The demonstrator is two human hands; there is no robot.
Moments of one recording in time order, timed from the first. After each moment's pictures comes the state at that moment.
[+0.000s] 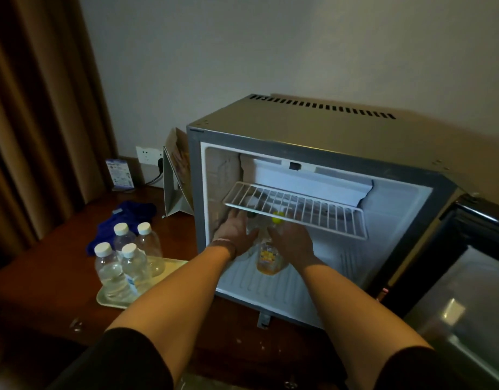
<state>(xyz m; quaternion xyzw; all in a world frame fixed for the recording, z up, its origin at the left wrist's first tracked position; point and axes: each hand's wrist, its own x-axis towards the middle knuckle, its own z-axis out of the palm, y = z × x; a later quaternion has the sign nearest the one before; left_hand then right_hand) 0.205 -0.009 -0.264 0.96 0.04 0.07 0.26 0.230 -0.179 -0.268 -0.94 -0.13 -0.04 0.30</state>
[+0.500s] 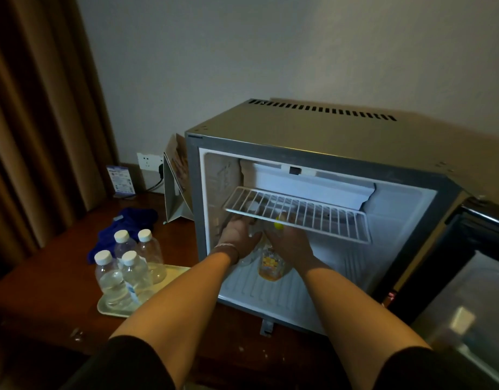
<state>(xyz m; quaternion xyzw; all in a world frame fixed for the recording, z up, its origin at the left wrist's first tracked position) 0.210 -0.011 -0.266 0.94 0.03 0.11 0.31 0.238 -0.172 -0.268 -0.92 -0.15 -0.05 0.37</state>
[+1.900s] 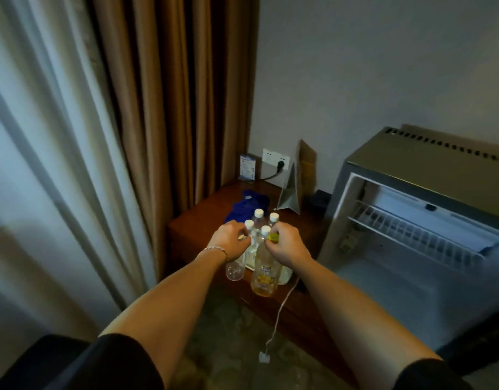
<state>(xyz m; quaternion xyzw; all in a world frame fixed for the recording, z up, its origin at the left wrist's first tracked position) -0.078 0.197 -0.186 0.93 0.23 0.11 0.27 0.021 0.044 -0.174 -0.87 -0.36 0.07 0.32</state>
